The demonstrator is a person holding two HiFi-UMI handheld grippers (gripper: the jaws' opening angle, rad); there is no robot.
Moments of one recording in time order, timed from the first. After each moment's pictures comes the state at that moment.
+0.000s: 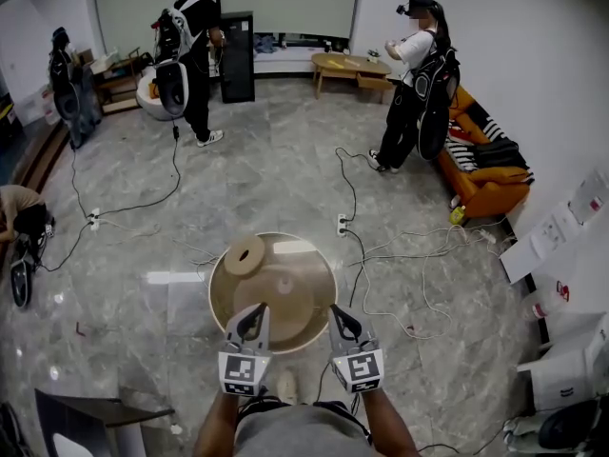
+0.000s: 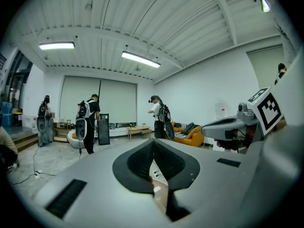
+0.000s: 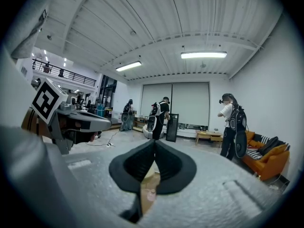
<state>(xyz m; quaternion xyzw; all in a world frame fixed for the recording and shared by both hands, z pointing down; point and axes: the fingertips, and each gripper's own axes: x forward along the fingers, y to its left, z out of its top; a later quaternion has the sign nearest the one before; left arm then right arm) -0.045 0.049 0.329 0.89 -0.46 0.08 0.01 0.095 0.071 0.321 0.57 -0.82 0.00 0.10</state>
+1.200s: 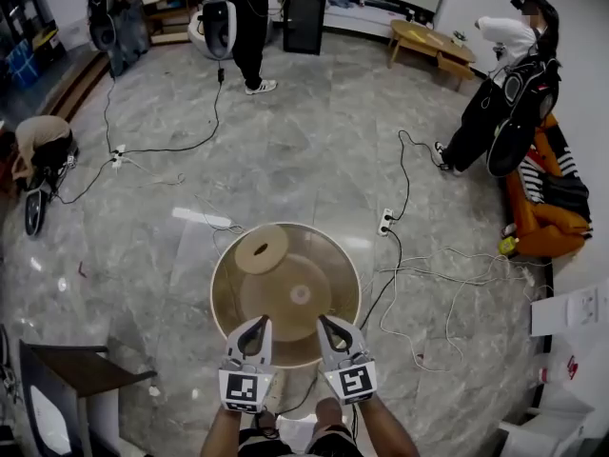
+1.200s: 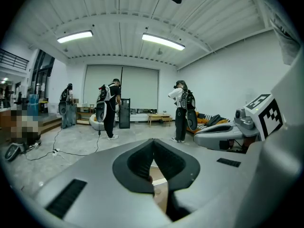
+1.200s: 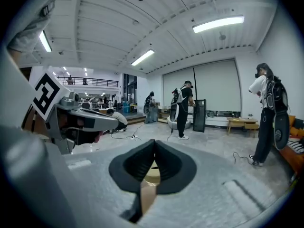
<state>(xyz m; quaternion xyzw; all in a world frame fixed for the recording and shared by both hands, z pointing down) -0.029 -0.115 0.455 0.81 -0.57 0.12 0.09 0.076 -0.130 0.462 0.40 -0.90 0.06 0.14</state>
